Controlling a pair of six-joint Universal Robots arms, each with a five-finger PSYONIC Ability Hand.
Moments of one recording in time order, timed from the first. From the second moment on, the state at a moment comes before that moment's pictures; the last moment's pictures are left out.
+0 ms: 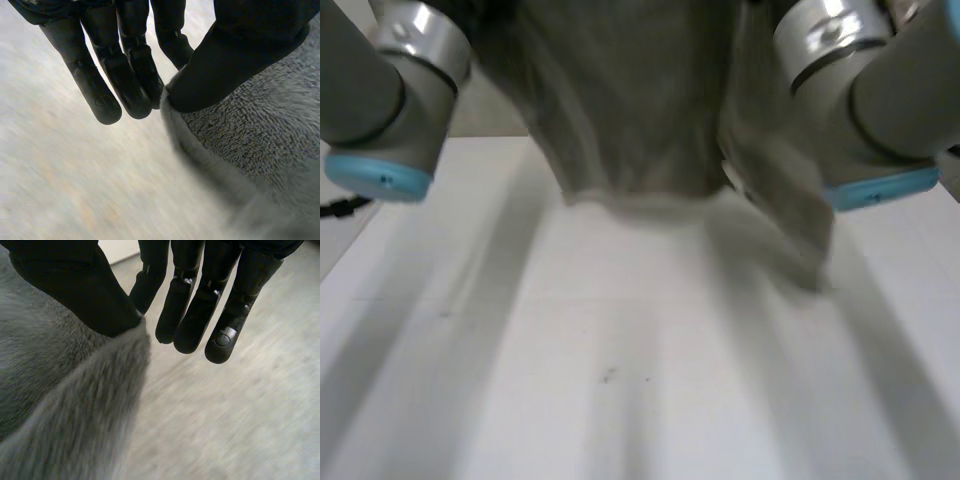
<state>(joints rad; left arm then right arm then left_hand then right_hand) 4.31 -2.04 -0.86 3.41 -1.50 3.31 2.11 -1.13 0.91 -0.42 1.46 2.62 1.19 1.22 1.22 1.22 1.04 0.96 1.18 1.18 1.19 0.99</state>
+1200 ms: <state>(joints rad) 4.36 -1.77 -1.63 3.44 -1.43 3.31 1.91 -1.09 1.57 -0.07 1.28 3.28 1.20 1.22 1.22 1.22 1.04 0.35 0.41 0.40 0.39 0.21</state>
